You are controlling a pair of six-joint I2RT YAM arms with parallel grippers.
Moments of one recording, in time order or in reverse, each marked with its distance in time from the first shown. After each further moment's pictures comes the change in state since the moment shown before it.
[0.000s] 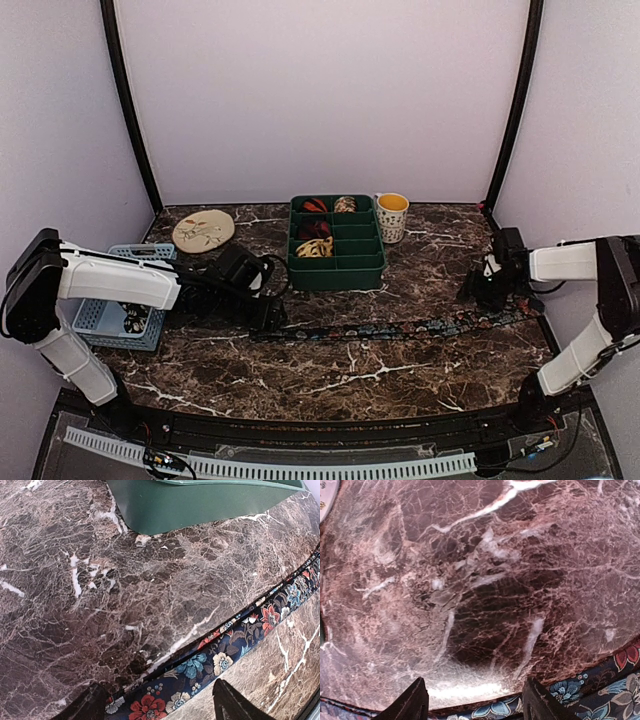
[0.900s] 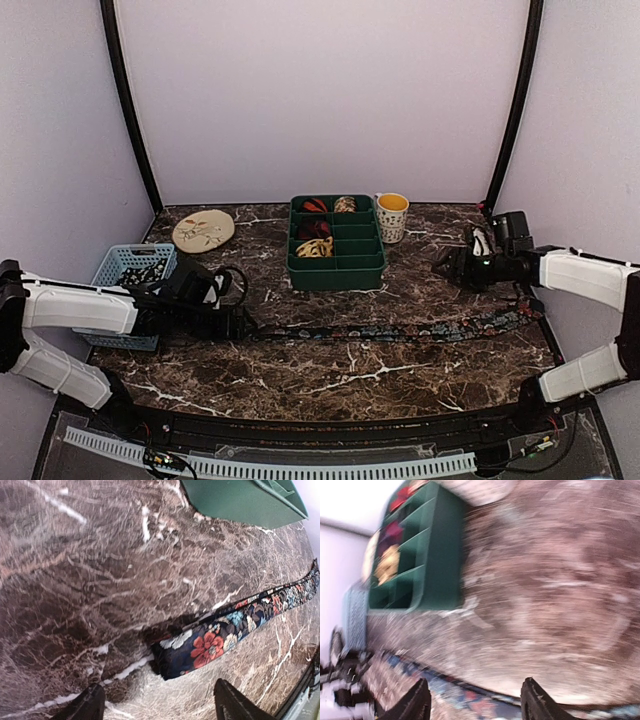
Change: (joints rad) left arm 0.138 -0.273 -0.322 0.129 0.130 -0.123; right arm 0.113 -0.221 -0.004 0.092 -0.312 0.062
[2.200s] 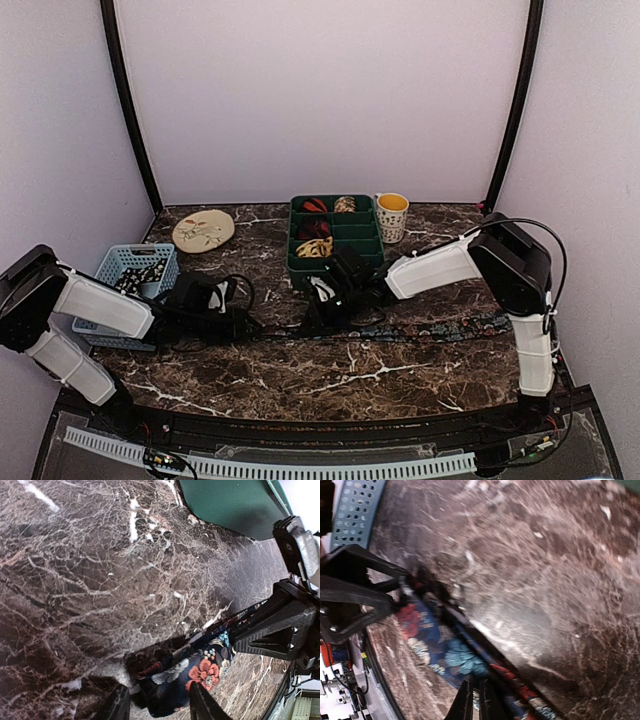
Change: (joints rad) left arm 0.050 0.180 -0.098 0.382 0.170 -0.109; right arm 0.734 0.831 0.593 0.154 -0.062 0.079
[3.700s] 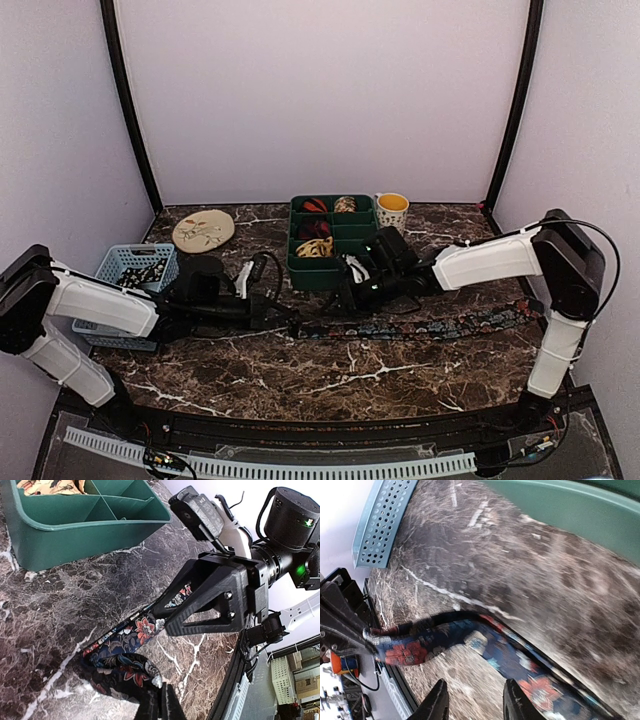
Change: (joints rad) left arm -0.128 -0.045 0.082 0.187 0.142 0.080; right arm -0.076 -0.272 -0.202 0.012 0.040 -0.001
